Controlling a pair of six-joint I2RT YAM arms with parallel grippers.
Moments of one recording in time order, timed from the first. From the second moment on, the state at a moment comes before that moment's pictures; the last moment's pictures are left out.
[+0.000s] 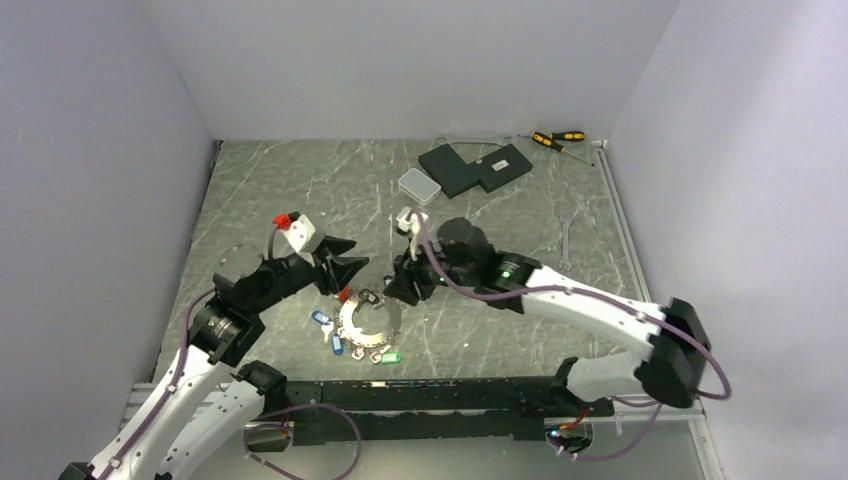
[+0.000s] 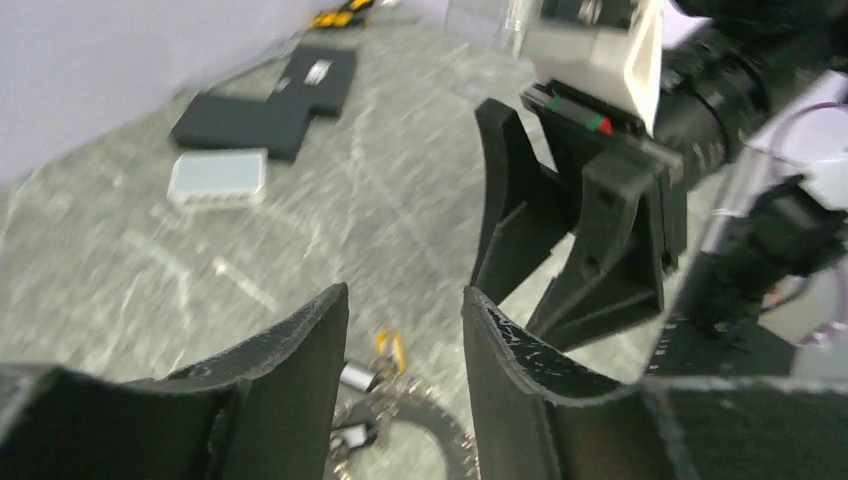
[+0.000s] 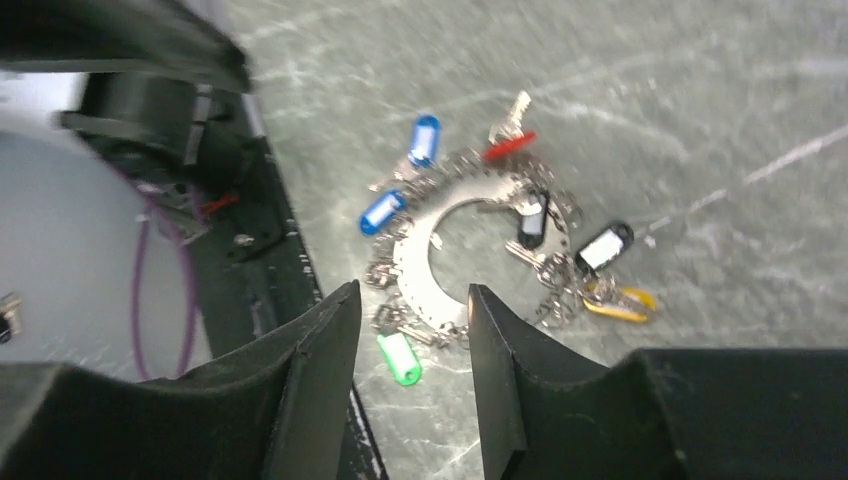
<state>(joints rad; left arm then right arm) -0.49 0.58 0.69 -0.09 0.49 -0.08 0.97 1.23 0.98 -0.13 -0.32 0.17</state>
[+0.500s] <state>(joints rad) -0.48 0.54 0.69 -0.33 -0.28 -0.07 0.98 1.78 1.29 -0.25 -0.10 0.28</state>
